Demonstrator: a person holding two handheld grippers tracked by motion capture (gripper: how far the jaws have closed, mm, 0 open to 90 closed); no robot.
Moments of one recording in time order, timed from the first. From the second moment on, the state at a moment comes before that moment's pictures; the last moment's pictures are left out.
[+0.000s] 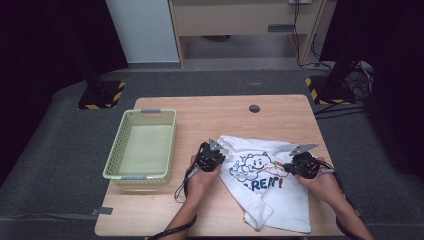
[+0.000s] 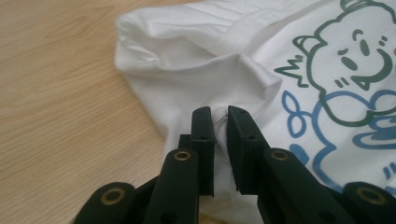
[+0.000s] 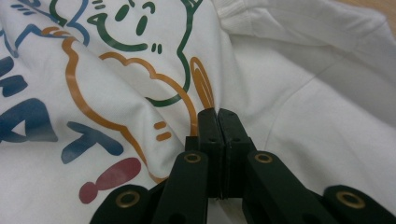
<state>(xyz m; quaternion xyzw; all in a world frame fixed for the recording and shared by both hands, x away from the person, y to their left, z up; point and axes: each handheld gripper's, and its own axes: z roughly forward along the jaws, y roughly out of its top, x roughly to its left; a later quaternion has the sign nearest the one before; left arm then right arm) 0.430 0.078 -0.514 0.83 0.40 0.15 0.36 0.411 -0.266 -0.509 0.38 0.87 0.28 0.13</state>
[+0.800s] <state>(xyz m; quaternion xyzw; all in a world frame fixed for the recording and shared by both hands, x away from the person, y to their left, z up) 0.403 0.070 -0.494 0.82 0.39 0.20 0.38 0.401 -0.275 -0.501 0.38 0.87 0.29 0.13</state>
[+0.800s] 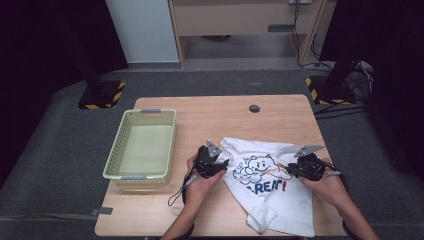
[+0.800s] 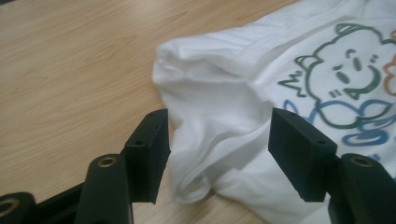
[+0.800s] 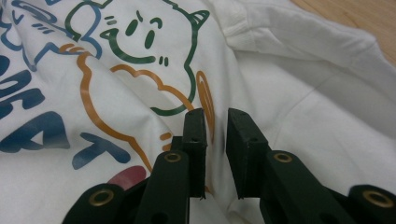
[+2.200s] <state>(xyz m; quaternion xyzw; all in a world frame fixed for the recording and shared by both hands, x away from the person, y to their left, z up) 0.437 0.104 -0.456 0.81 0.44 0.24 0.32 0.418 -0.271 -0.496 0.37 0.87 0.30 0.15</state>
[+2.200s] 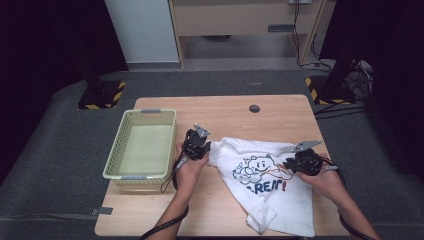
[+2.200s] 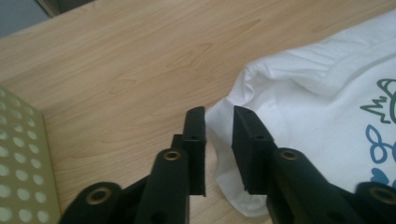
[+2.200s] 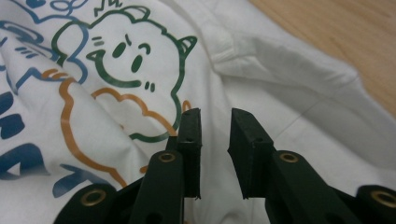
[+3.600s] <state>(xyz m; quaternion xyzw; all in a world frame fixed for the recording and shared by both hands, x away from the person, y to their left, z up) 0.477 0.023 -0.524 0.84 0.39 0.15 0.35 0.484 -0.228 -0.514 0.36 0.87 0.29 0.17</state>
